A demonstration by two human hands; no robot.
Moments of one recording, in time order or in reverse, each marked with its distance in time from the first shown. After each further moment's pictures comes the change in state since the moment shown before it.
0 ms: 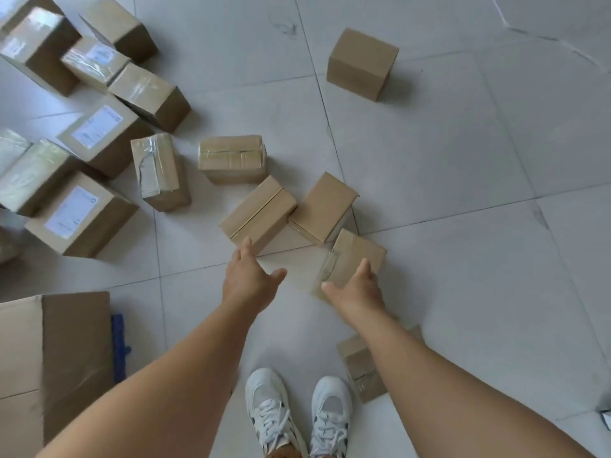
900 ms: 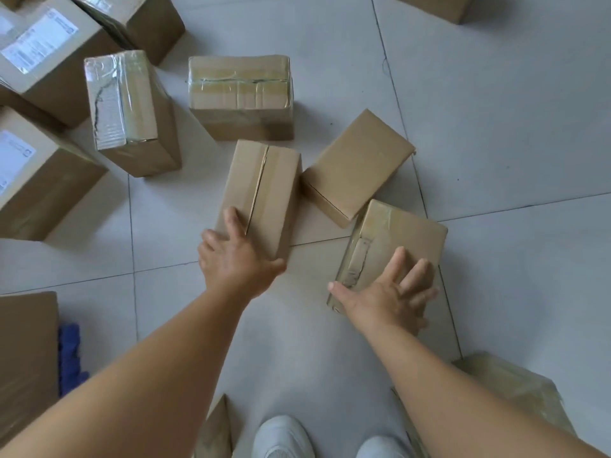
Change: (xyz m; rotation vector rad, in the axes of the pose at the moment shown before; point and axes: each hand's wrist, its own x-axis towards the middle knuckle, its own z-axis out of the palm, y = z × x) left_hand 0.176 -0.107 0.093 0.257 0.165 -0.105; right_hand 0.169 0.022 0.169 -0.221 0.122 0.156
